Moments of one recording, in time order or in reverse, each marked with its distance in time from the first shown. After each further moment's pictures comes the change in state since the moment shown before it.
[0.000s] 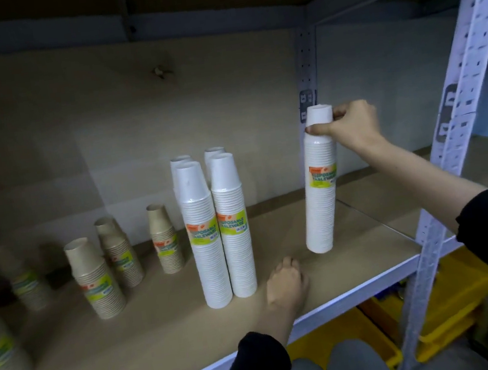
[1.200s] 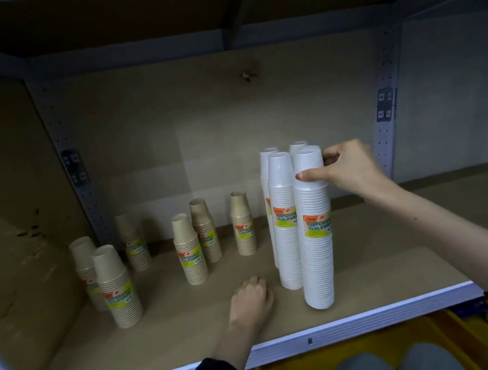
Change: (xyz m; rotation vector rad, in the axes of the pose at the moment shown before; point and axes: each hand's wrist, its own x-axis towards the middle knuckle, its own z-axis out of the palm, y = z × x) left_hand -0.098 -0.160 -0.053 0.176 0.095 -0.231; right_hand -0.107 -0.088 0.067 0.142 -0.336 -0.089
